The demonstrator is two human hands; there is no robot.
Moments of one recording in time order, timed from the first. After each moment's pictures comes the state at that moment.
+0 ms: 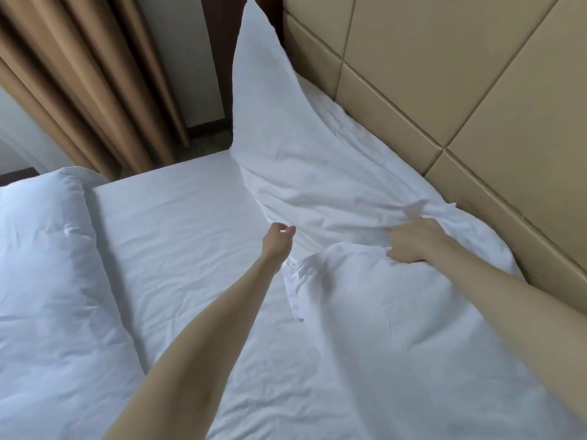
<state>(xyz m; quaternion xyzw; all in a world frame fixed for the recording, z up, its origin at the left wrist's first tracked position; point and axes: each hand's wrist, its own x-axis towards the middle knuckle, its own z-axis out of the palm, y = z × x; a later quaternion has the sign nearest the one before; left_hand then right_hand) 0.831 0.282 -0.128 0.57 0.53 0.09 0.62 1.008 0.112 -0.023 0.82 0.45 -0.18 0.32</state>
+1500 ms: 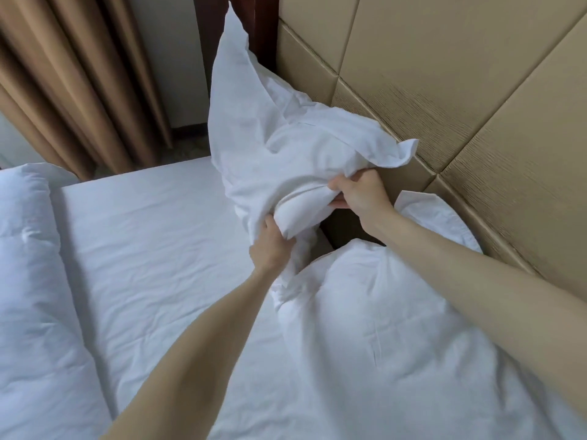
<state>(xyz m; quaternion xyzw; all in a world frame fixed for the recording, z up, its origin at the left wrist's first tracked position) 0.861 0.282 -0.121 0.77 0.51 0.11 0.37 0.987 0.213 0.015 0.71 0.21 -0.30 -0.60</state>
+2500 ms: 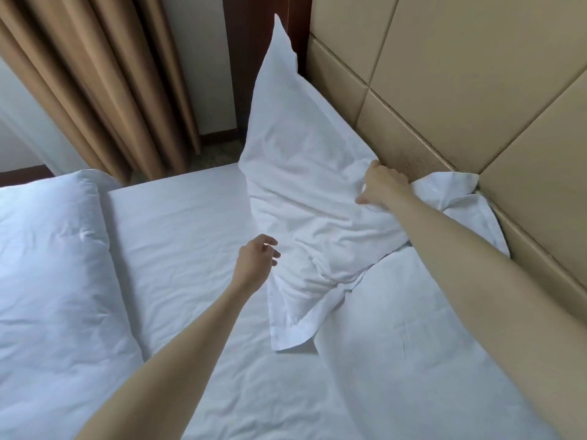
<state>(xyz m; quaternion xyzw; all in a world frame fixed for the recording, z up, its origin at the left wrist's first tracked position) 0.761 0.316 -0.100 0.67 0.49 0.14 0.54 1.032 0.265 0.000 0.93 0.36 -0.10 0.07</state>
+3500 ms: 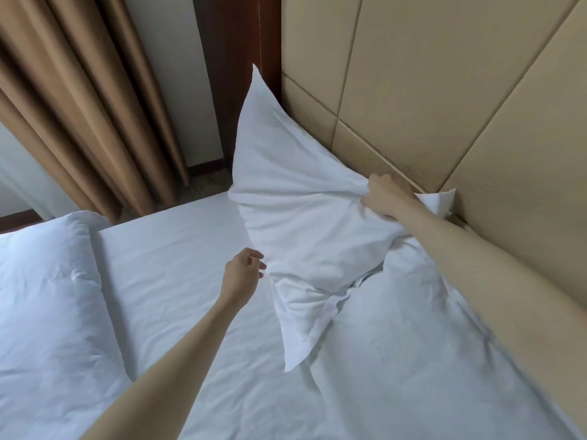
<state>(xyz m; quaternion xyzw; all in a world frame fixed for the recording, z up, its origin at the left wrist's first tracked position) 0.764 0.320 -0.063 0.70 0.48 0.17 0.51 1.053 0.222 0.041 0.92 0.40 -0.01 0.01</state>
